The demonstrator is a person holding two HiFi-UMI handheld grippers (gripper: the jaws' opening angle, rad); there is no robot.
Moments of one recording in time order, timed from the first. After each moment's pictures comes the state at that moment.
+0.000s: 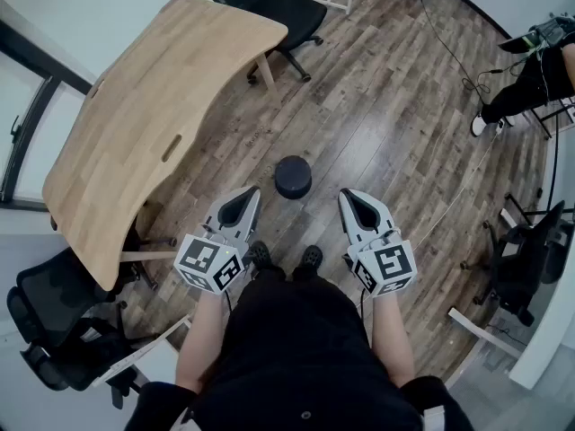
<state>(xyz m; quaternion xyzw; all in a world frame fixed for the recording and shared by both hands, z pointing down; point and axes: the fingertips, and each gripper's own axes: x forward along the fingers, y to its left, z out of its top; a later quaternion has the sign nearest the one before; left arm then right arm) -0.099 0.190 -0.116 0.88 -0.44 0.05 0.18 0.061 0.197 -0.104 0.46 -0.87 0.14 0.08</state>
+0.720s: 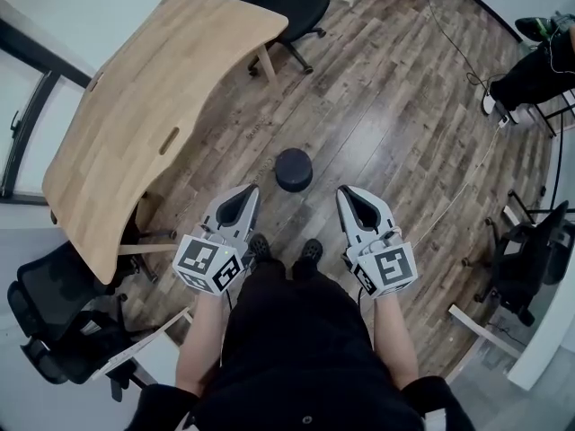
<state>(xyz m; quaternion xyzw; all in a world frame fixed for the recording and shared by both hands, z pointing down) -0.091 0.197 -0.109 0.87 -0.45 0.06 0.19 0.062 0.203 -0.112 0.44 -0.89 0.11 0.05</state>
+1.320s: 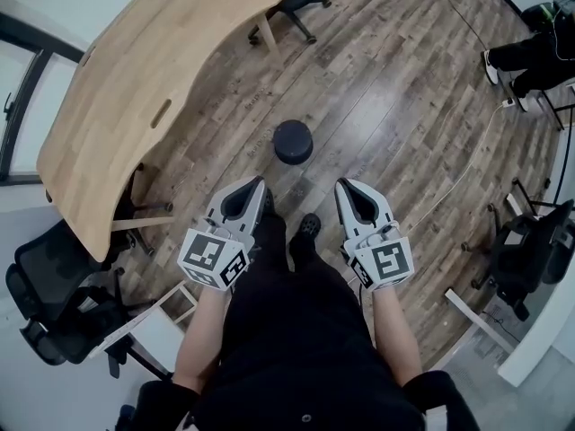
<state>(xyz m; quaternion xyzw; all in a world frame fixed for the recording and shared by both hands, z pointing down) -0.067 0.216 -0.080 0.86 -0.46 0.09 0.21 0.072 0.219 -0.073 0.43 -0.89 0.15 0.07</state>
